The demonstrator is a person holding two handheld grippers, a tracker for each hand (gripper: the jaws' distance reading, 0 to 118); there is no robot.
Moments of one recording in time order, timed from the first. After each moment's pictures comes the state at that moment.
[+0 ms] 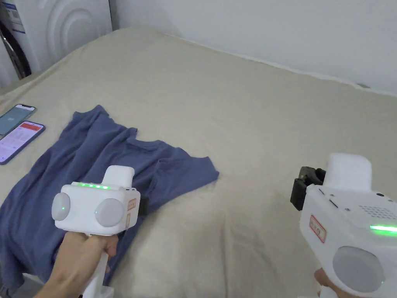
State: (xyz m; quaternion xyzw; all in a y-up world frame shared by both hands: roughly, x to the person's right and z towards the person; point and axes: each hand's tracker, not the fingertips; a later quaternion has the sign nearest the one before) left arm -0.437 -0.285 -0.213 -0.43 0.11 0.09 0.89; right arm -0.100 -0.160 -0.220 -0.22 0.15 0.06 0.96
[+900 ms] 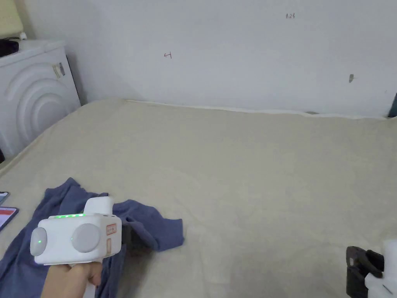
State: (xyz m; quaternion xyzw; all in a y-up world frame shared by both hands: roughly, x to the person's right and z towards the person) left arm -0.386 -0.196 -0.240 -0.40 0.08 0.08 0.91; right arm 0.061 -0.159 -0.144 -0.24 0.08 0.04 0.97
